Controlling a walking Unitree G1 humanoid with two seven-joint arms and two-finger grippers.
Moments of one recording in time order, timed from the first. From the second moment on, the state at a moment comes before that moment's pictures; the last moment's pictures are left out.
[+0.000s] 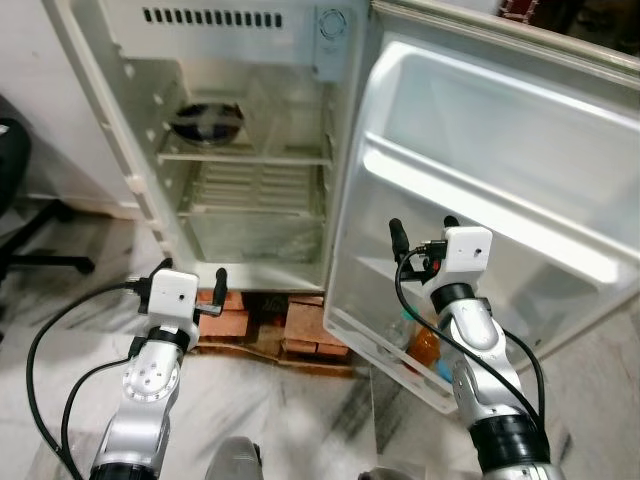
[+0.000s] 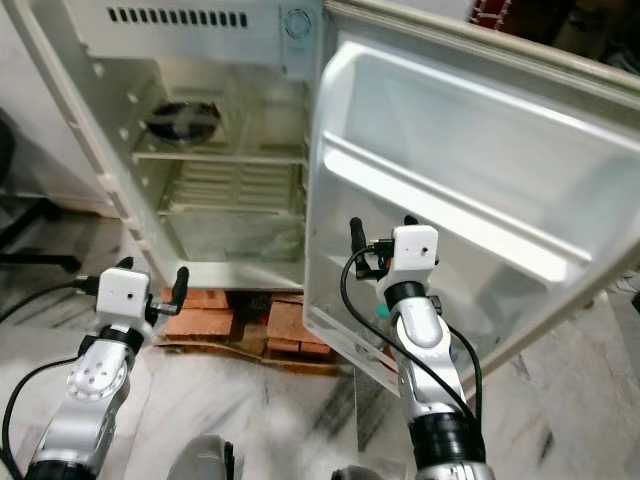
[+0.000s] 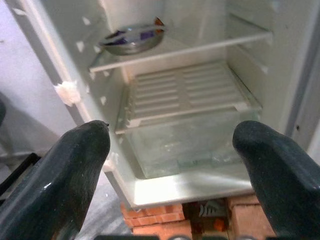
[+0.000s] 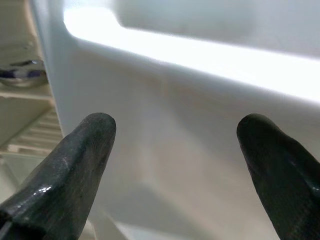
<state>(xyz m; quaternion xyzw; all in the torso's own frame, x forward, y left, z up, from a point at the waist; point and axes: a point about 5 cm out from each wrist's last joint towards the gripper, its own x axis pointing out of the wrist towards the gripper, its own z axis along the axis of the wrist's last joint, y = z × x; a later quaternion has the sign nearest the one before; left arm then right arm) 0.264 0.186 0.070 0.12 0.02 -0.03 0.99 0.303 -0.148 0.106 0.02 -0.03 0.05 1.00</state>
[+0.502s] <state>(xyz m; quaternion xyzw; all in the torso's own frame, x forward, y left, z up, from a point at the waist) 0.268 0.176 0.071 0.12 0.01 -0.04 0.99 0.302 -0.155 0.091 0.02 0.01 0.03 1.00</state>
